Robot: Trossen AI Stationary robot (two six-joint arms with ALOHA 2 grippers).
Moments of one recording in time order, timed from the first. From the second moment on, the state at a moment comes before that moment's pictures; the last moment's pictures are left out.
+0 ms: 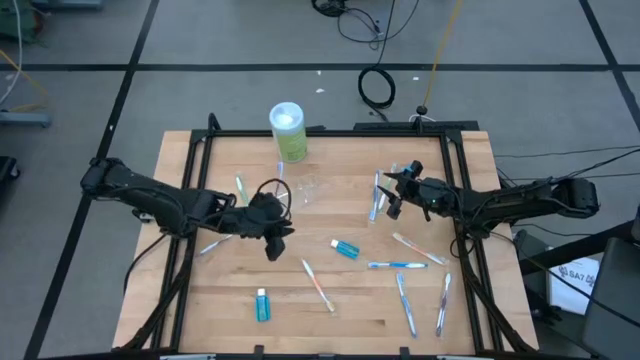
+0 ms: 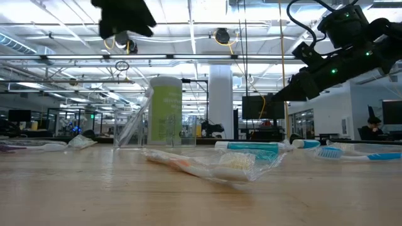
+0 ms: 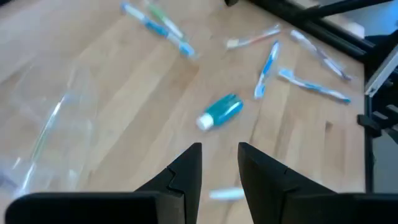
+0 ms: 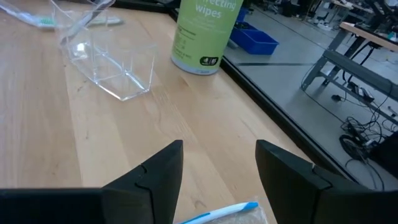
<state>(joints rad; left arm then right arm) -0.28 1.28 1.06 -0.51 -0.32 -0.68 -0.18 1.01 0.21 0.49 0.39 -0.14</state>
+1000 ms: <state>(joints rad) -0.55 1.56 1.16 -0.89 0.11 -1.44 -0.18 1.01 0.21 0.56 0.39 -0.15</state>
